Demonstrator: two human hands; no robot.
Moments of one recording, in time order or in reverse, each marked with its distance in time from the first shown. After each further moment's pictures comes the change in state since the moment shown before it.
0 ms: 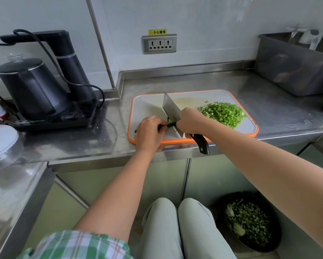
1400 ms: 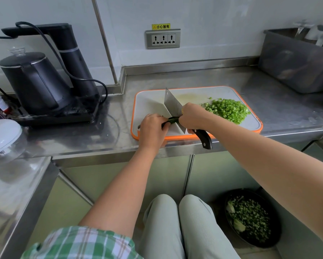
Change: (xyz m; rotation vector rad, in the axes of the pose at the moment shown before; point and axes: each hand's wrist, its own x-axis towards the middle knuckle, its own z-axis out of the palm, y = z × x) left_hand -0.002 0.000 -0.001 0.068 -0.019 0.000; right_hand 0.004 -0.005 0.002 -0.049 0.011 0.011
